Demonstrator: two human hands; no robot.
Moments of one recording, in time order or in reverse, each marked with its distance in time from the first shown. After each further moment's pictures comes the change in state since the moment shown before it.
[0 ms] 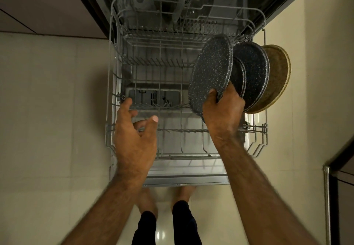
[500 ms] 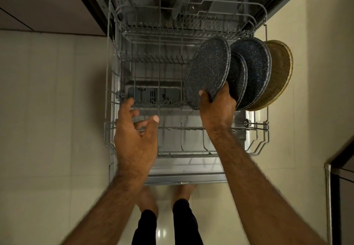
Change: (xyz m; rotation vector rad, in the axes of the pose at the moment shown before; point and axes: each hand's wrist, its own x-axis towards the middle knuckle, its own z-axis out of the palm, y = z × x) left_hand -0.007 -0.003 0.003 -0.009 -0.008 0.003; right_hand 0.003 0.026 0.025 0.024 -0.076 0.091
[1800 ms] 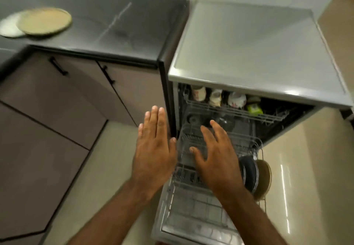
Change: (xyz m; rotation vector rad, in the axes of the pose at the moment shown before) left_hand -0.079 0.319 -0.242 0.628 0.210 0.586; right_hand -0.152 -0.338 -0.239 -0.309 -0.269 -0.739
